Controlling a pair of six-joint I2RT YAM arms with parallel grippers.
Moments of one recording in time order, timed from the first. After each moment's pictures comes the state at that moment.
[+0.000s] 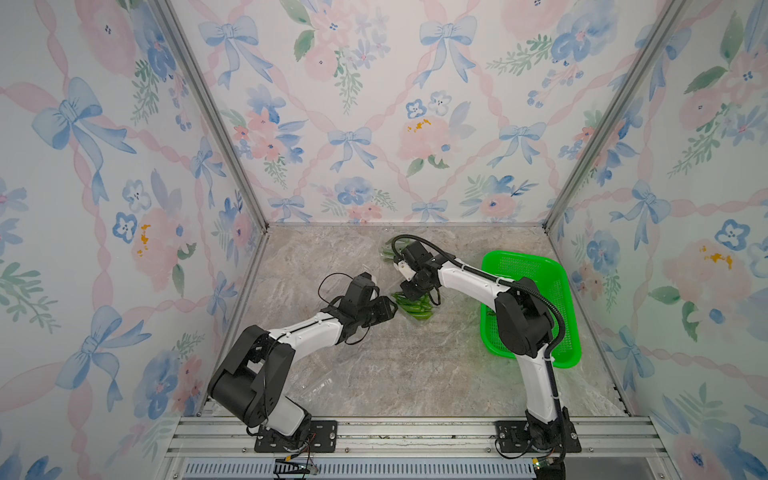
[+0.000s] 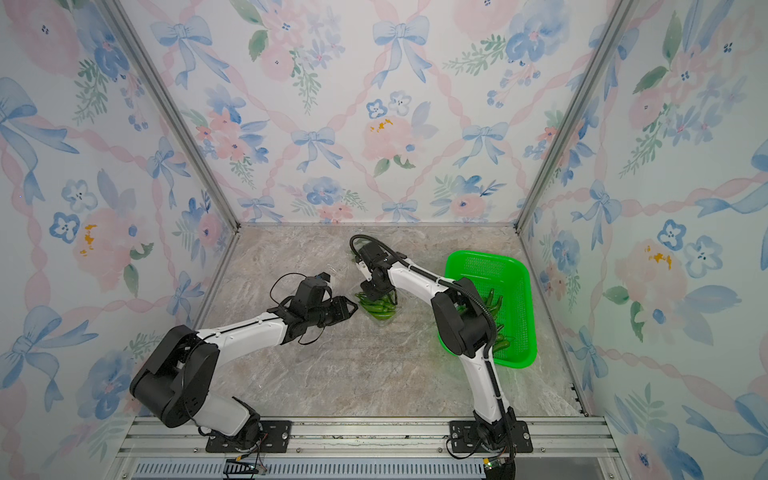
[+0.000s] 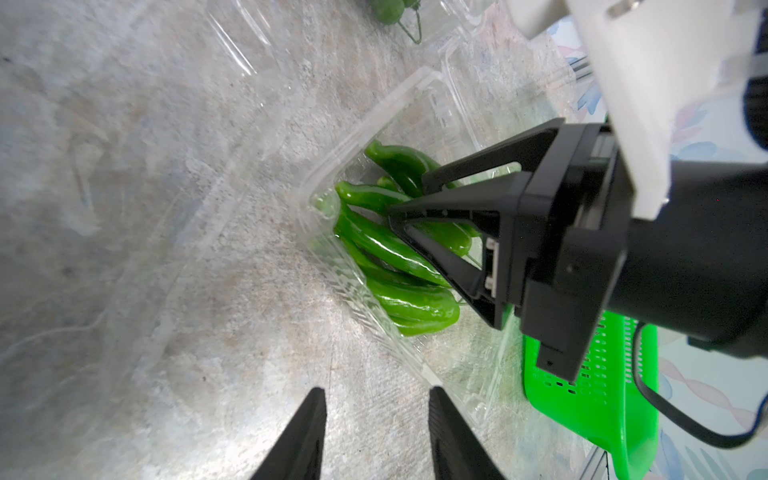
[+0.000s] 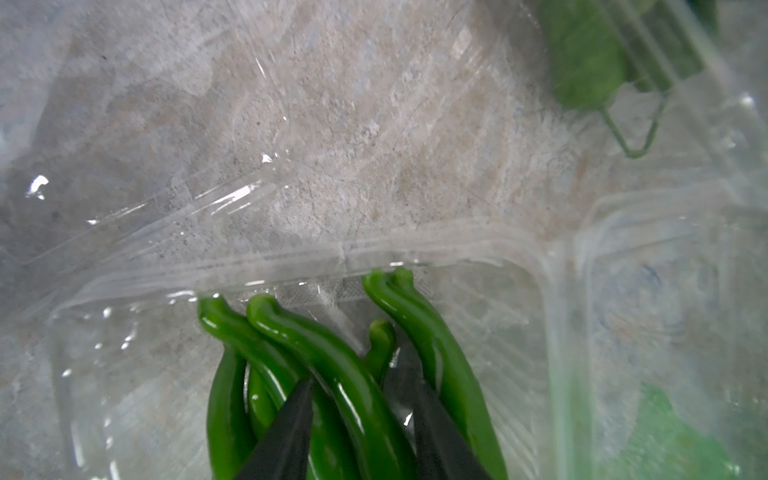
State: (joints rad) left arm -0.53 1.52 0.74 0.05 0.23 -0.80; right arm 0.66 2.18 1.74 -0.73 0.01 -0.02
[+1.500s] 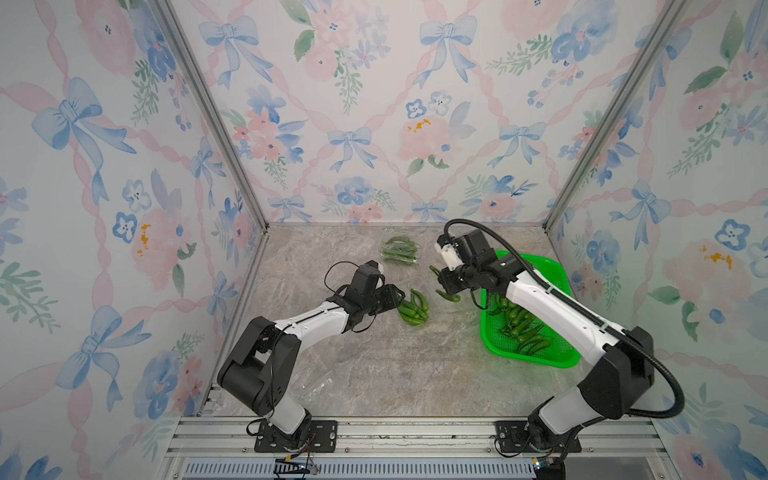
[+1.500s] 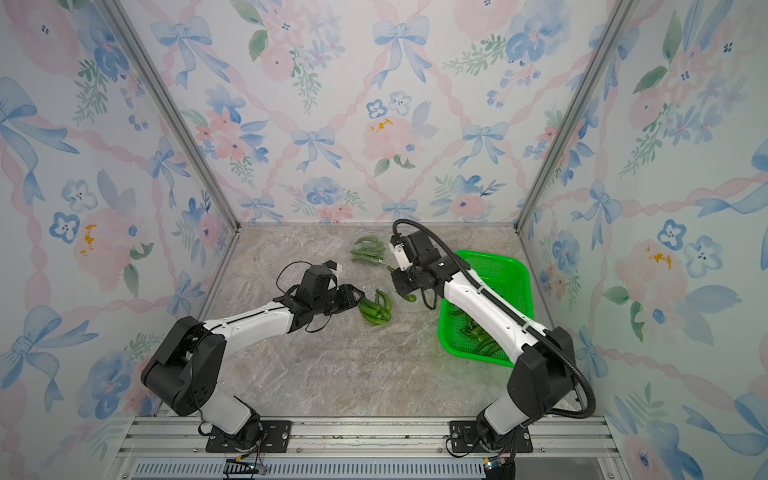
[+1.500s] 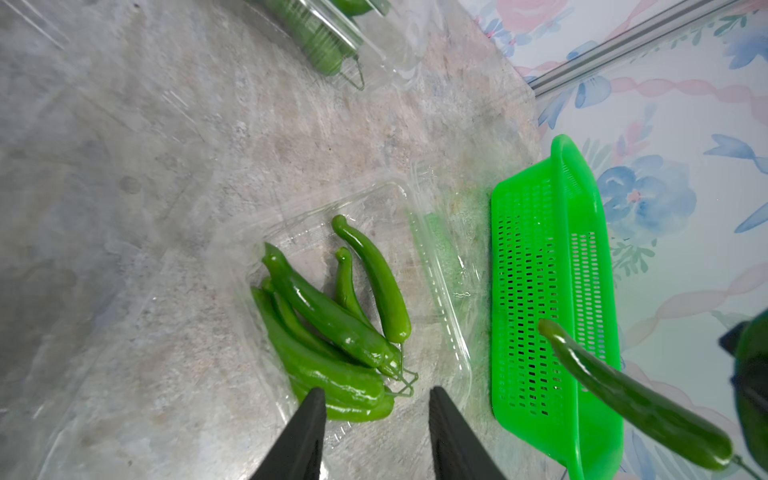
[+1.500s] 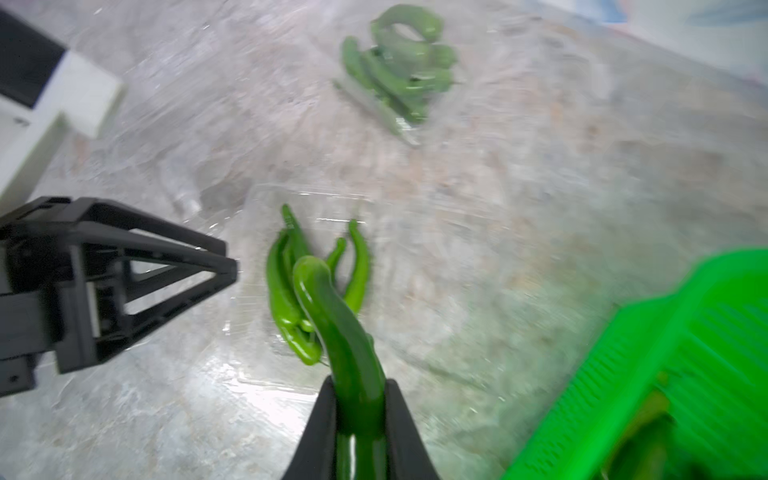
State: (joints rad) left arm -0.55 1.59 0.88 0.05 0.25 -0.80; right arm 0.50 1.50 1.37 -0.75 0.02 0.10
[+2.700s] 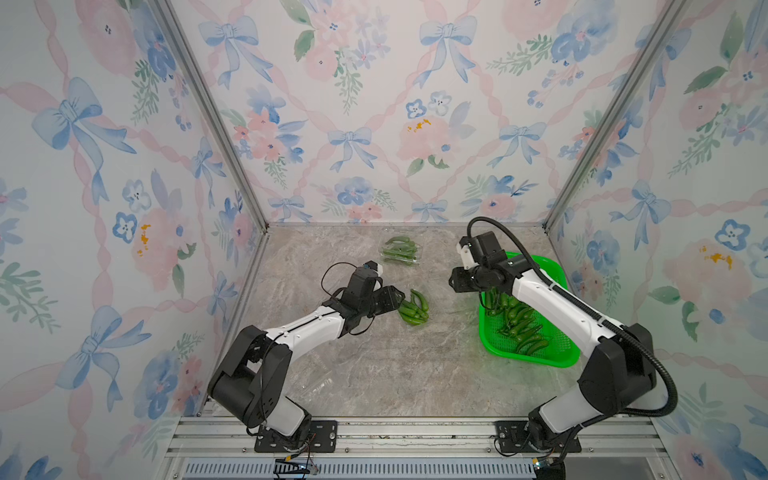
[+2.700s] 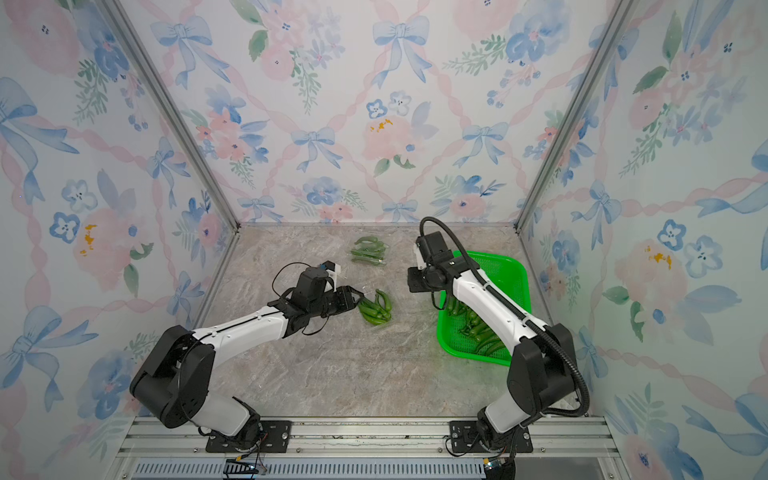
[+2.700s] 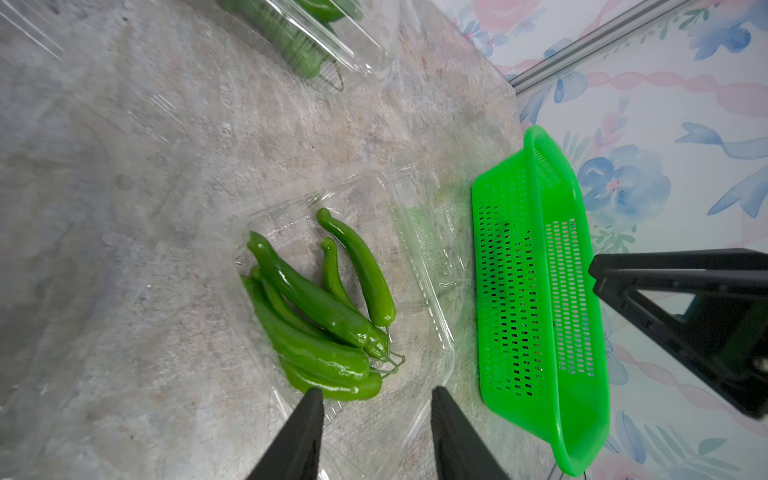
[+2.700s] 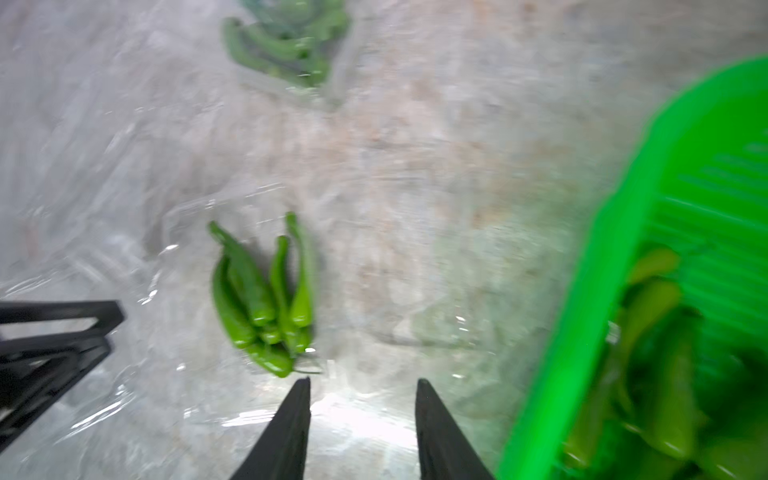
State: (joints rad) left arm -0.54 1.50 0.82 0.05 0.26 -0.78; right arm 0.51 1.62 1.37 -0.73 -0.05 0.29
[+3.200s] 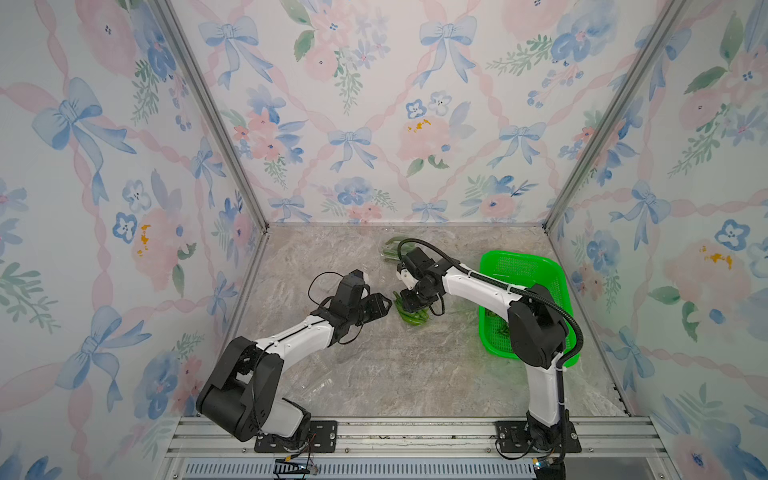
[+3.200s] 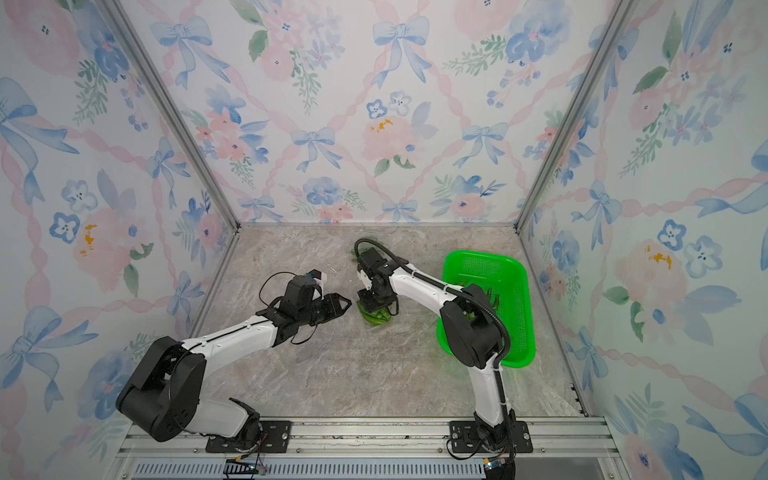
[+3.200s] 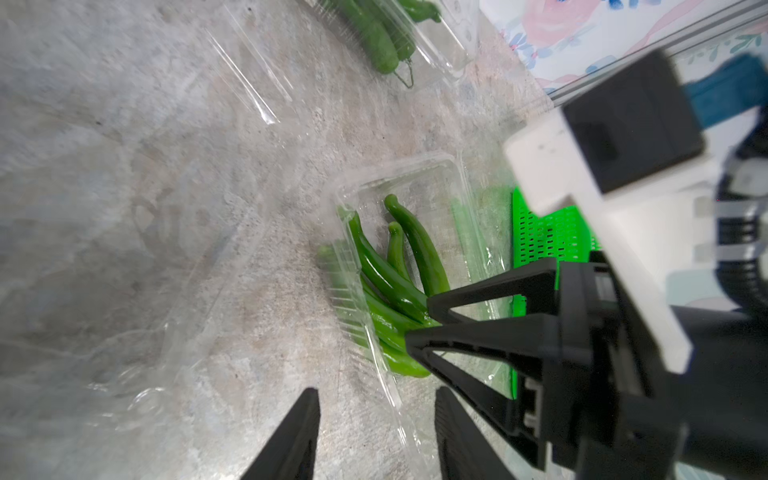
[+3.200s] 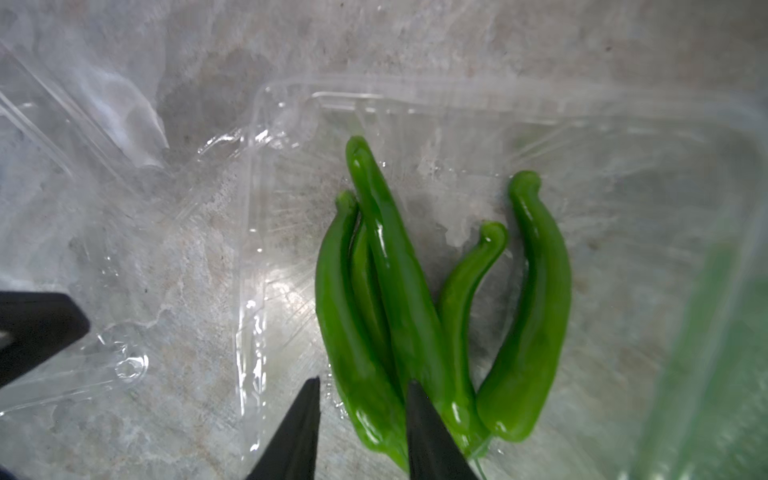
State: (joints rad) left arm -0.48 1.42 0.70 0.05 0.25 -0.78; right arm 0.72 2.07 1.64 -0.83 -0.12 0.20
